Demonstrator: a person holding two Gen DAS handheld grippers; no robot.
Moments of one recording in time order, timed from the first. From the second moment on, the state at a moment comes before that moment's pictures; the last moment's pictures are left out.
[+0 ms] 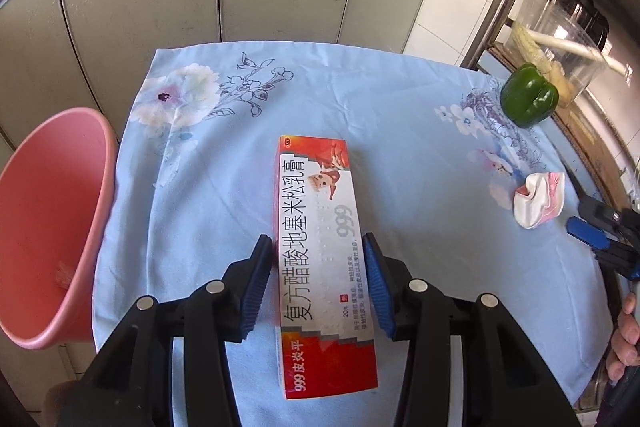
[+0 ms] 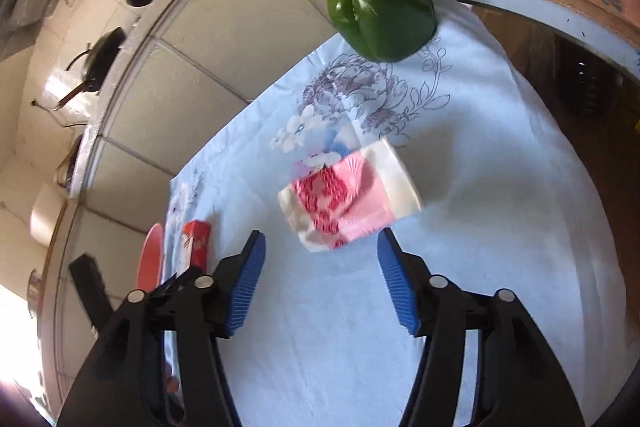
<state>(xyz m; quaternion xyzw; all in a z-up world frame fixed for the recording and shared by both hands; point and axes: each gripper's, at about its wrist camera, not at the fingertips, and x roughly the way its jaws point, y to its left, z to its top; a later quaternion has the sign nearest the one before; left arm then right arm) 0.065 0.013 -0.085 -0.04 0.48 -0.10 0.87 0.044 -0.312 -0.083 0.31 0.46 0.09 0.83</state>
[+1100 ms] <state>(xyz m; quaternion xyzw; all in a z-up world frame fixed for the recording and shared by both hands) 0.059 0.025 -0.086 -0.06 0.47 -0.14 0.87 0.088 -0.274 -0.098 0.07 0.48 -0.03 0.87</state>
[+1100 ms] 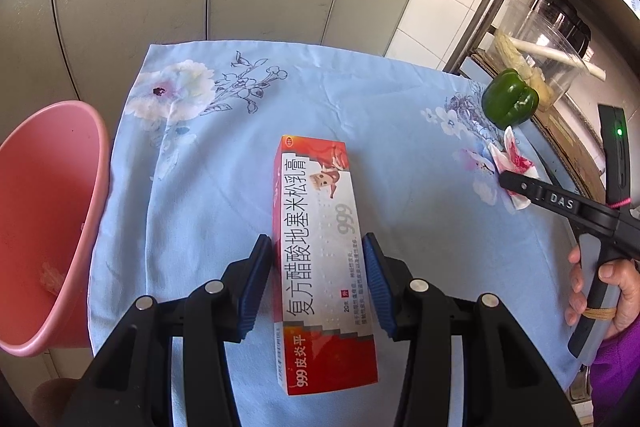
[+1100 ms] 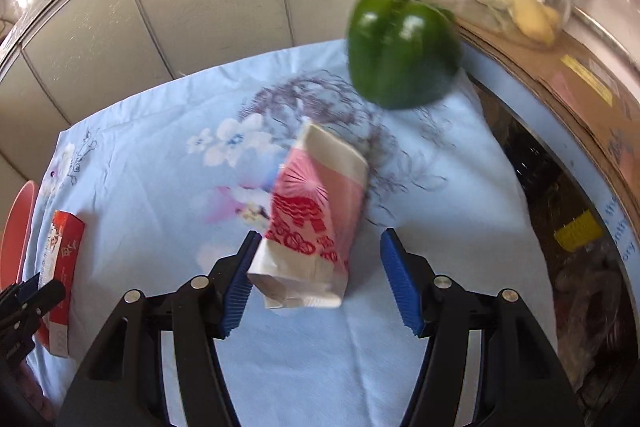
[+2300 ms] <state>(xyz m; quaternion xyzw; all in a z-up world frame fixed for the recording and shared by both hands) 0.056 0.006 -0.090 0.01 0.46 -0.10 0.88 0.083 -0.277 -0.102 0.04 0.46 0.02 0.88</state>
